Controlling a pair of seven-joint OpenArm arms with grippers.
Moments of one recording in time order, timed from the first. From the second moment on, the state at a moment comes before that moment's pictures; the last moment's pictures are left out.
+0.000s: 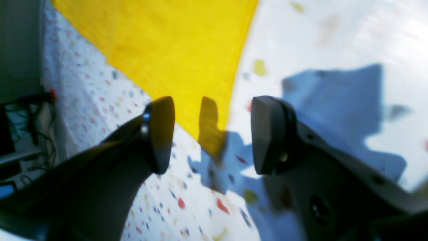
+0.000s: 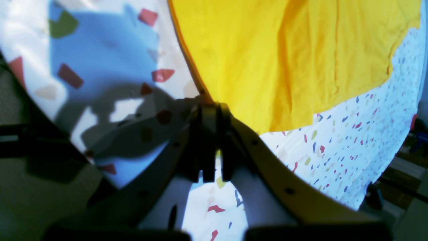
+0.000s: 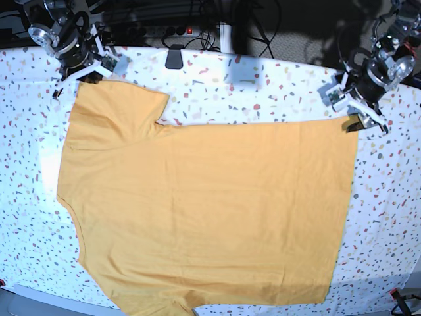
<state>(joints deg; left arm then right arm) 15.4 -40.7 19.9 91.3 22.8 -12.2 9.8 -36.3 37.6 -2.3 105.3 -29.5 20.4 -19.6</state>
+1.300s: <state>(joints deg) 12.5 -39.5 20.4 83.6 22.9 -8.7 1.2 -23.1 35.7 -2.3 105.3 -14.0 15.6 -24.3</state>
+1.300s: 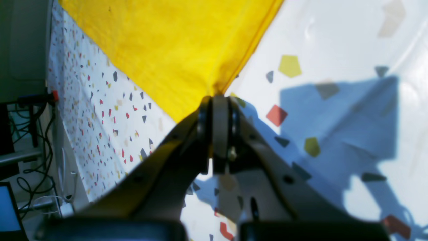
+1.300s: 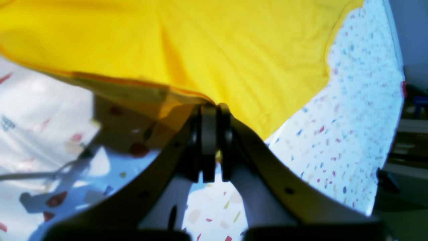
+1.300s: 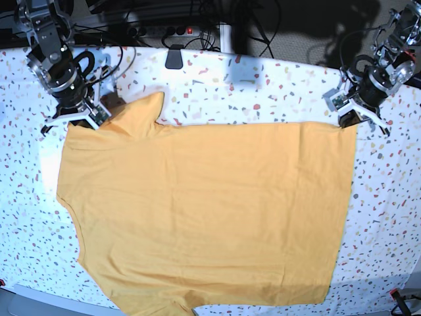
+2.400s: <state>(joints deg) 7.3 -37.6 20.5 91.5 17.7 -6.7 11.9 -4.2 25.6 -2.3 96.2 -8.0 14.8 -32.5</state>
